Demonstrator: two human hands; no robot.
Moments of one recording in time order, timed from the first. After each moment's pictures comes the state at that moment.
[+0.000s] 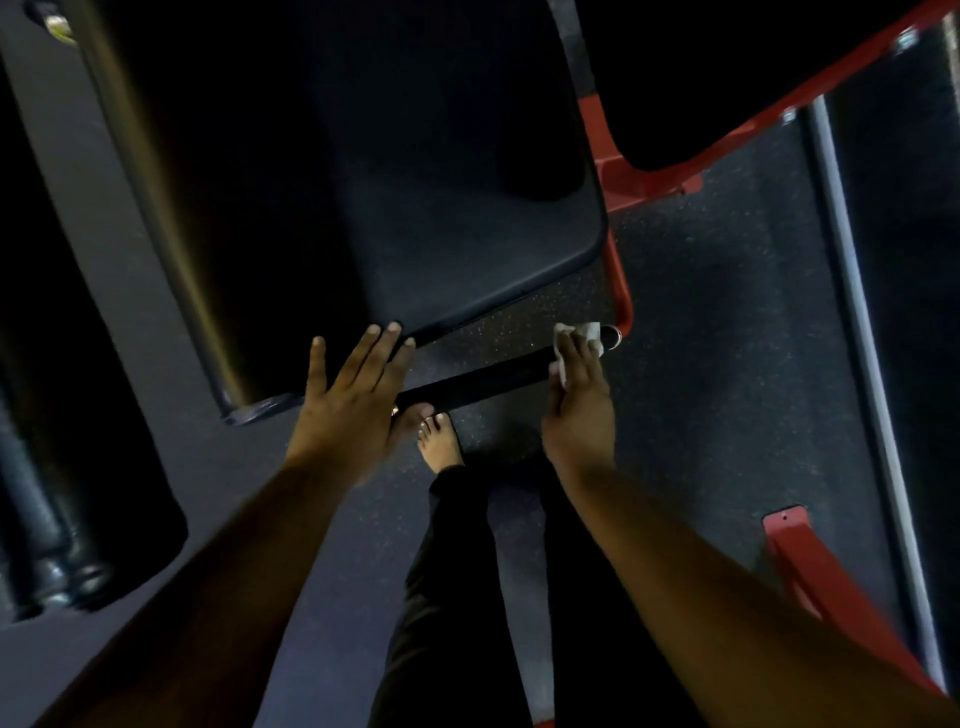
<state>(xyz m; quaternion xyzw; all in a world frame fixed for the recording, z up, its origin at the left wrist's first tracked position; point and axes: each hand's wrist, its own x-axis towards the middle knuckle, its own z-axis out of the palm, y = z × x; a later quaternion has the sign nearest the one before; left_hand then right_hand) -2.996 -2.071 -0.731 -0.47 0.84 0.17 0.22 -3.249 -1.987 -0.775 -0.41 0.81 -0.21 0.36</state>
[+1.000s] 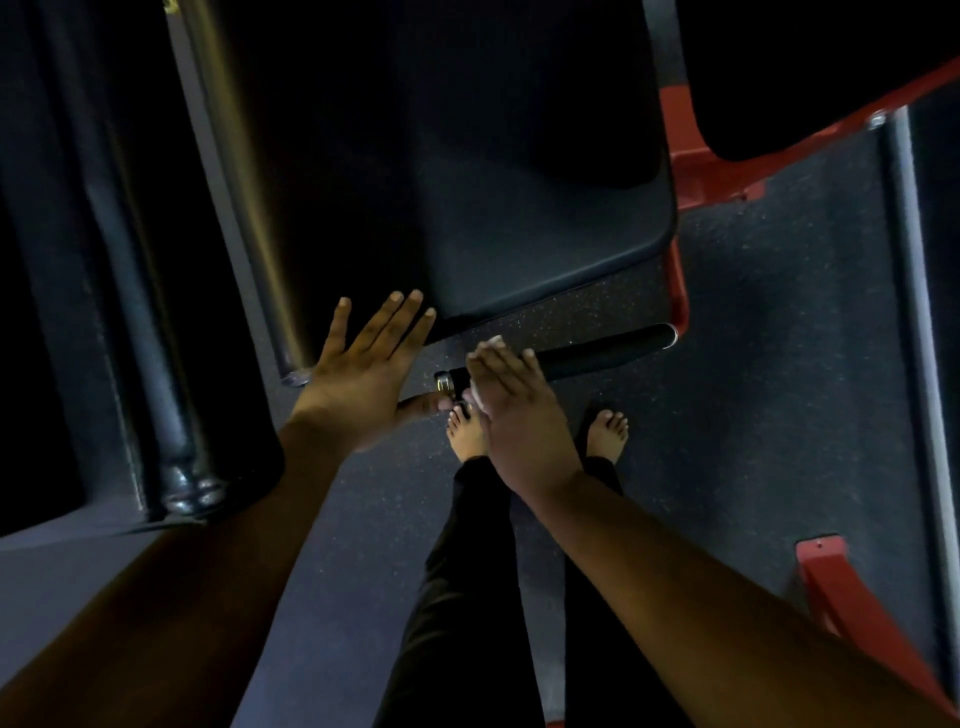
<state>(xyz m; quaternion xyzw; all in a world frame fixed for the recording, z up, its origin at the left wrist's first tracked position) -2.953 -2.086 -0.725 -0.45 0.85 0.14 0.24 -3.154 -1.996 -0.744 -0.71 0.63 -0.13 0.30</state>
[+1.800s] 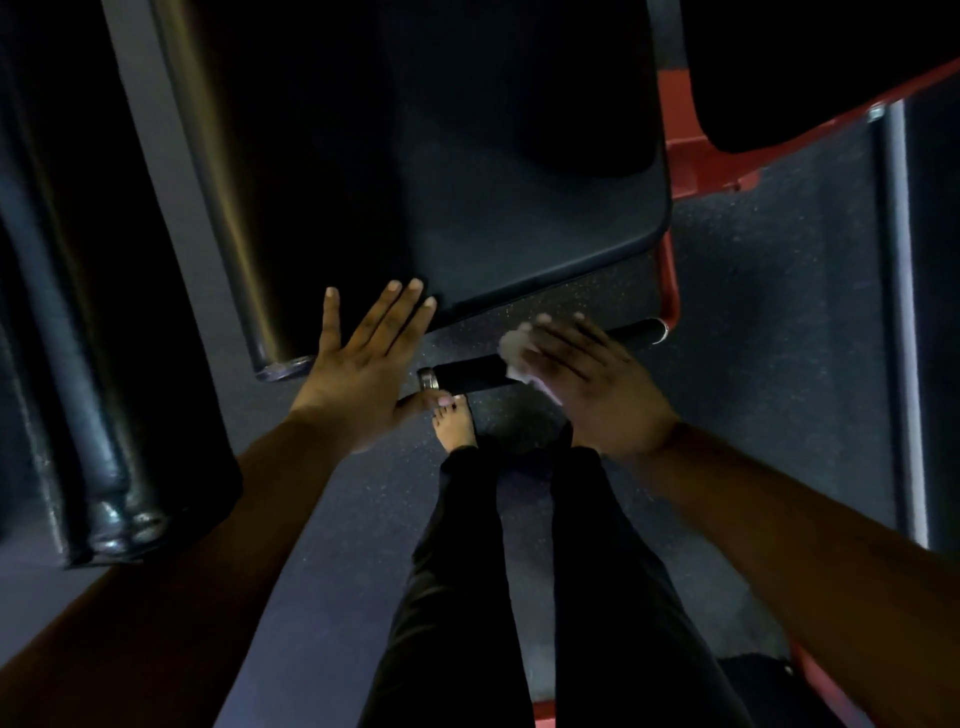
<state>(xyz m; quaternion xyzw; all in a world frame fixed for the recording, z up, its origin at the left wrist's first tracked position) -2.966 -2.081 -0.735 -0.45 0.86 0.15 0.21 -3.270 -2.019 -0.762 -0.87 0.46 -0.11 0.17</state>
